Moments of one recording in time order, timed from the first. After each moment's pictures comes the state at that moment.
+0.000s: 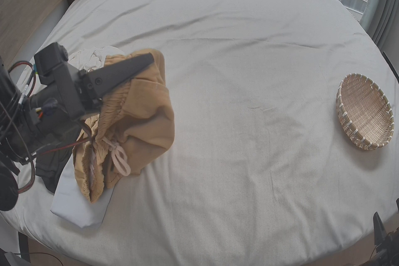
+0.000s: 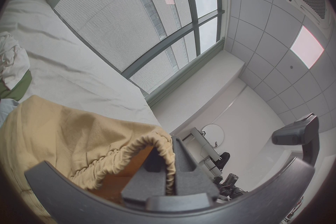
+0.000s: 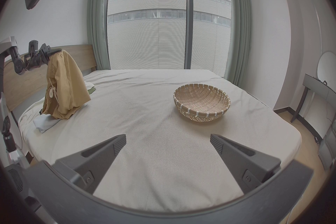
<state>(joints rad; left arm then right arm) -0.49 1.41 -0.69 -1.02 -0.60 -0.68 -0.01 0.02 -0.02 0.00 -0.03 -0.01</state>
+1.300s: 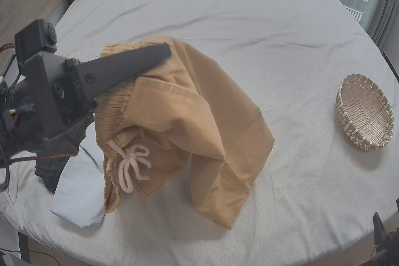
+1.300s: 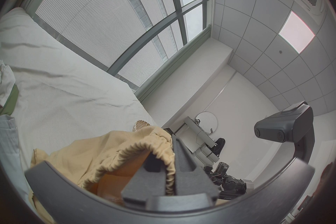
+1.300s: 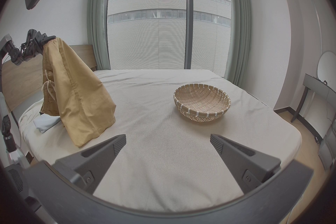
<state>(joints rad) -0.64 1.31 -0.79 -0.74 -0.56 -0.51 -0.01 0.02 -0.02 0.00 -0.03 -0.01</state>
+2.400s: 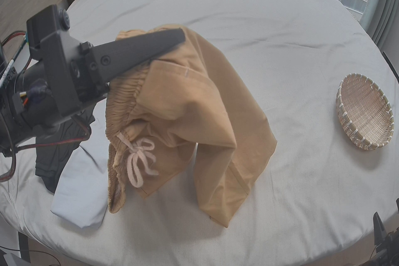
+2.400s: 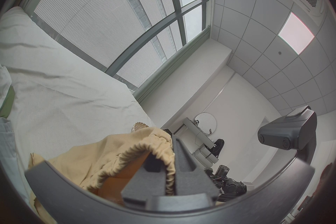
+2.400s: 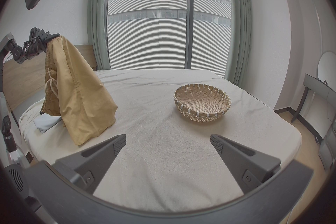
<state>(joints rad) -0.65 1.37 -0.86 -0.74 -0.56 -0.52 -0.01 0.02 -0.02 0.00 -0.02 -0.01</state>
